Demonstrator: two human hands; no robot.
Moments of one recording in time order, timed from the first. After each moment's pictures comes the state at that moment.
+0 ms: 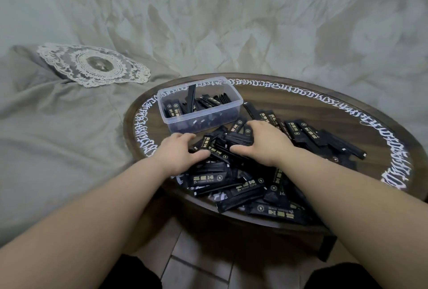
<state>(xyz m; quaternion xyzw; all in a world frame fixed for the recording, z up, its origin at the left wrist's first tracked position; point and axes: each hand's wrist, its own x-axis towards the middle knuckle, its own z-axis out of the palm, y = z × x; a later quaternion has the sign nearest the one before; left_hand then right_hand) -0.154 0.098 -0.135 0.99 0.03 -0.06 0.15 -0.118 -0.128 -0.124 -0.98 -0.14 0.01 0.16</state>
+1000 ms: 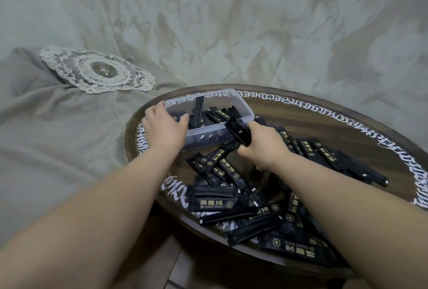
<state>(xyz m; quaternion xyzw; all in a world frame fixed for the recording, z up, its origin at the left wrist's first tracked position) -0.085 0.120 -0.114 0.90 0.24 0.23 0.29 -0.083 -0.090 -0.115 -0.97 -0.14 -0.02 0.22</state>
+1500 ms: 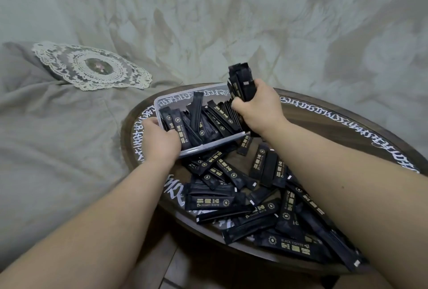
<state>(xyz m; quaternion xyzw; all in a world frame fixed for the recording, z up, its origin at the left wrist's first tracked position) -0.110 0.112 -0.121 0.81 0.30 0.22 0.46 -0.065 -0.072 -0.060 -0.88 -0.10 -0.14 0.44</state>
